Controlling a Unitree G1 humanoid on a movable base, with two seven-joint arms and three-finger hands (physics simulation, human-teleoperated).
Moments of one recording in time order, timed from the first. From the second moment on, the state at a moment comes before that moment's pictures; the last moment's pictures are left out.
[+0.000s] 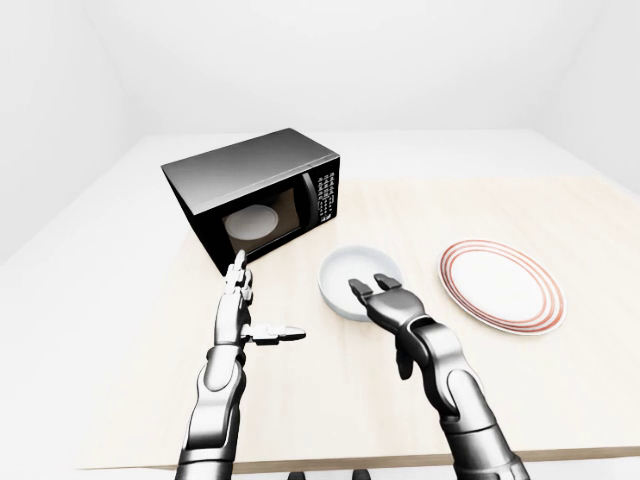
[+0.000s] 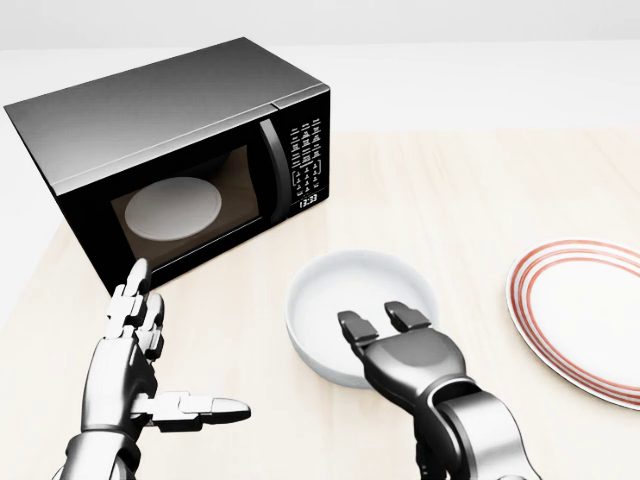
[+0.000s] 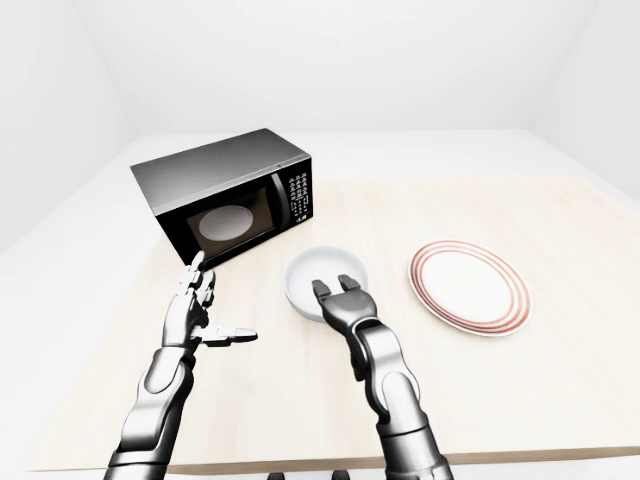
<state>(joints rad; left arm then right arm) -0.02 0.02 0.04 0.04 -0.02 0.01 -0.03 -0.13 -0.07 0.14 -0.09 -1.42 -0.05 0.70</state>
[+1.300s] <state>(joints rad) -0.02 0.02 0.04 0.04 -0.02 0.01 -0.03 -0.14 -0.08 0.12 -0.03 -1.41 -0.06 0.70</state>
